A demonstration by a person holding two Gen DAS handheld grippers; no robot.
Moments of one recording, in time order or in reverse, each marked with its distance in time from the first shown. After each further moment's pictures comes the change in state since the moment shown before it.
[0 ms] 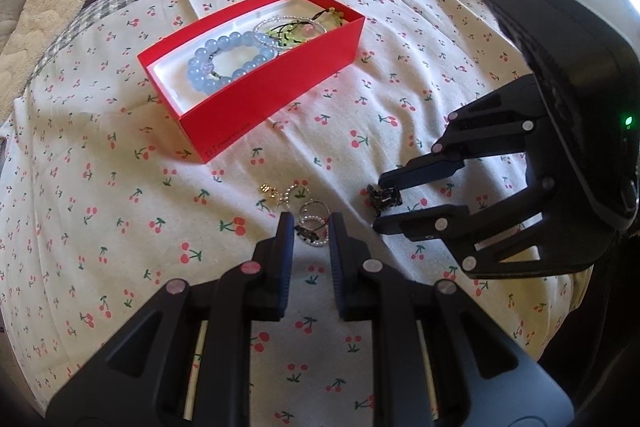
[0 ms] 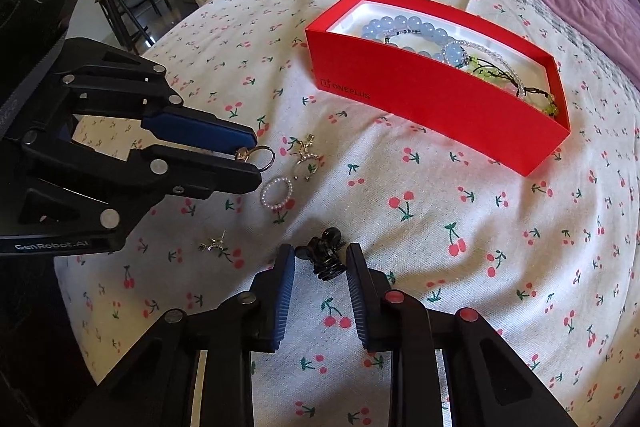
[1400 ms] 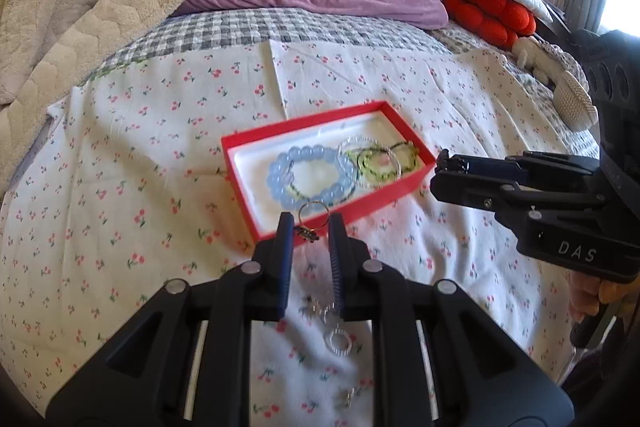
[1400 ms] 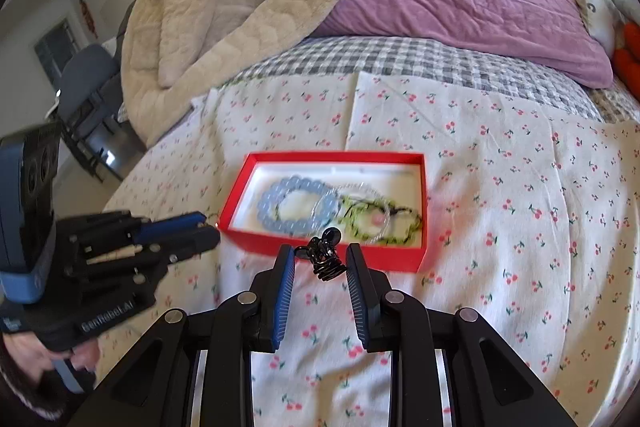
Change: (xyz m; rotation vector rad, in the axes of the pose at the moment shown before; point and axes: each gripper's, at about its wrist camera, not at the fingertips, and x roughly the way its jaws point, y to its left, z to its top) left arm -0.021 0.036 0.053 -0.300 -0.232 0.116; right arm -0.080 -0.069 0.053 0.326 -0.282 -0.086
